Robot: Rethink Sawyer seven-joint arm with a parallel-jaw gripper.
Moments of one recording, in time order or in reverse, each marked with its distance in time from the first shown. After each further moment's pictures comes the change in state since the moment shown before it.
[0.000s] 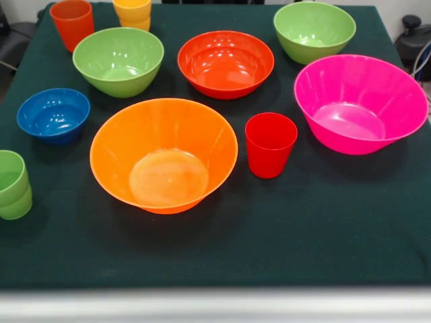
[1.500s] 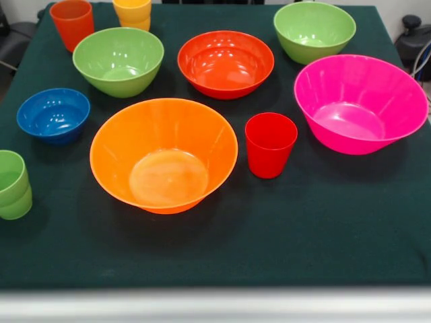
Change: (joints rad) arm 0.052 0.224 -0.013 -0.204 0.000 0.021 0.073
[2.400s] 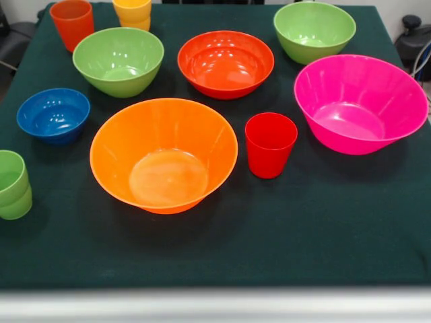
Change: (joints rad) arm -0.005 0.159 -0.036 -0.197 -0.001 0.011 0.000
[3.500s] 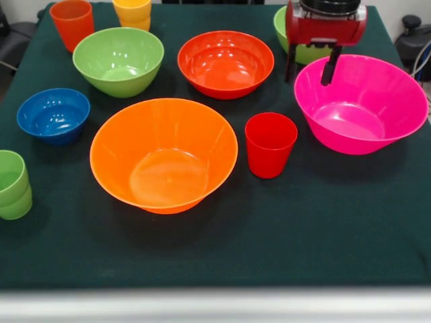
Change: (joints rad) arm -0.017 0.310 -0.018 -0.339 0.000 0.024 0.000
